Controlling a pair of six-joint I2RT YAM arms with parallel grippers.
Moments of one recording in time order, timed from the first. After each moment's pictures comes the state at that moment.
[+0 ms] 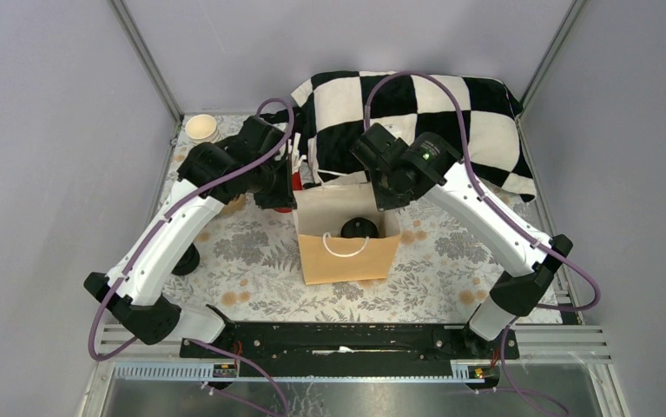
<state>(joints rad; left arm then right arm) -0.64 1.38 1.71 -1.29 0.01 -0.61 0.87 1.63 1.91 -1.46 0.36 0.57</state>
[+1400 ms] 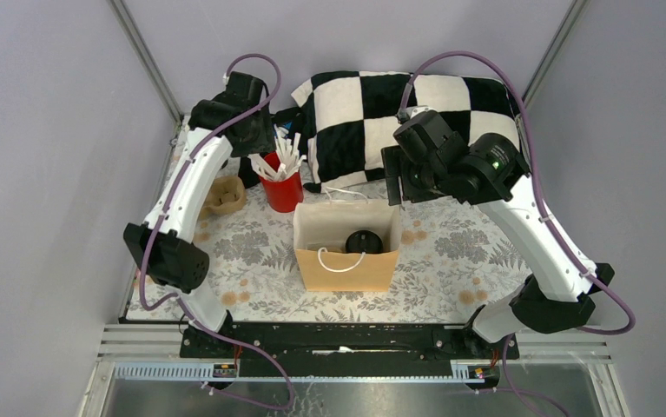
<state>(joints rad) -0.30 1.73 1.92 -1.13 -0.22 -0.42 0.83 1.49 2.06 -1.51 0.34 0.51</state>
